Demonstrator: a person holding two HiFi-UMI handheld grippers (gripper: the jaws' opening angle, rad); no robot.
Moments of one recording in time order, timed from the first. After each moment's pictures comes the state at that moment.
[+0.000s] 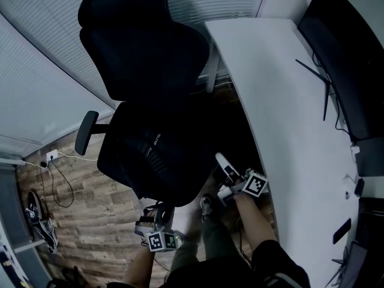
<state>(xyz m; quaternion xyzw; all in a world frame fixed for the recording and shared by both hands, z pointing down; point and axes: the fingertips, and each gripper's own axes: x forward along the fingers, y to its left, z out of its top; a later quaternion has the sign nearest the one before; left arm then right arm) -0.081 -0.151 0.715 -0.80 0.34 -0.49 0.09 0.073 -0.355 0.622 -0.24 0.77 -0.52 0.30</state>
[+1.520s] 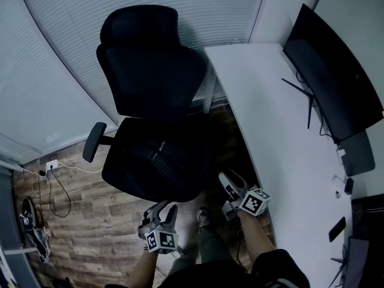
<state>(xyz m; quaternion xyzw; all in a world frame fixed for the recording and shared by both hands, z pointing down) -0.084 -0.144 0.631 -0.82 0.44 -0.36 0.02 0.091 -0.271 0.585 -0.36 0.82 -0.42 0.15</state>
